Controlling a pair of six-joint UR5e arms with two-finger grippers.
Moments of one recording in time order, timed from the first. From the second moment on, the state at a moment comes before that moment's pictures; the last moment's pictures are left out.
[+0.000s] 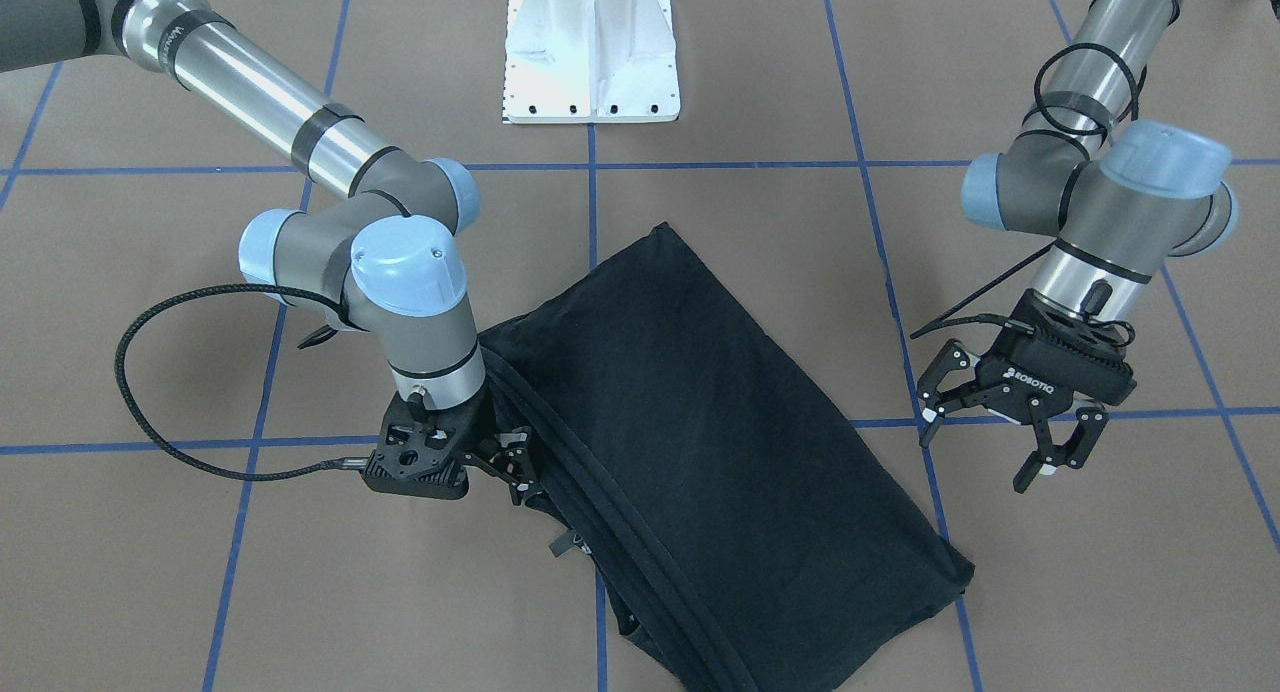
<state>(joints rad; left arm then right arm) -0.97 -1.97 -1.45 -2.56 -1.85 -0.55 0.73 -0.72 1.14 -1.13 1.73 1.28</state>
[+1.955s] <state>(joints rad) -0.96 -1.96 -1.48 -2.56 -1.84 -0.59 0.64 -0.70 1.11 -1.09 1.69 1.27</state>
